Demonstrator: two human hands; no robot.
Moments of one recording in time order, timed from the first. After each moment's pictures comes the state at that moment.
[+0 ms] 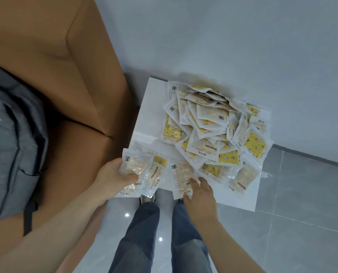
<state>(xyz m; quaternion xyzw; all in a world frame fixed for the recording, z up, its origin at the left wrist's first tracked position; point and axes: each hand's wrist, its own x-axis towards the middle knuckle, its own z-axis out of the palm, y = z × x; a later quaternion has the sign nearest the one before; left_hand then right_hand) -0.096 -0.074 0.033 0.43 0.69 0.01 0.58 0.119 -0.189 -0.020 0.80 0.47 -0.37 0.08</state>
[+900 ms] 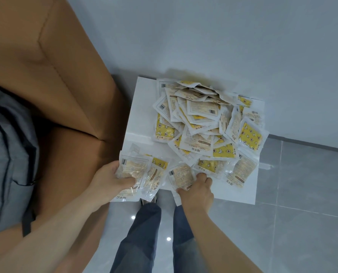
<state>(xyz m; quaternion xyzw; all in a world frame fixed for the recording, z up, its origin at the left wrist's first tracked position) -0.086 -0.074 0.040 0.44 0.67 -0.01 0.60 0.109 -0.182 -0.046 0.90 0.29 -0.33 0.06</state>
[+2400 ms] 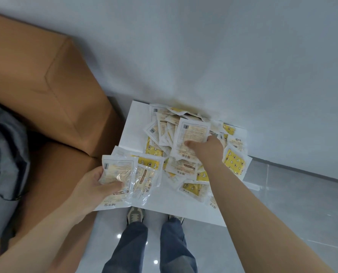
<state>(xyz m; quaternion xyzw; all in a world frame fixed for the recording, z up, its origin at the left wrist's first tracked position) -0.069 -0.051 0.082 0.40 0.69 0.06 0.60 0.210 -0.022 0.042 0.86 0.22 -0.41 -0.19</state>
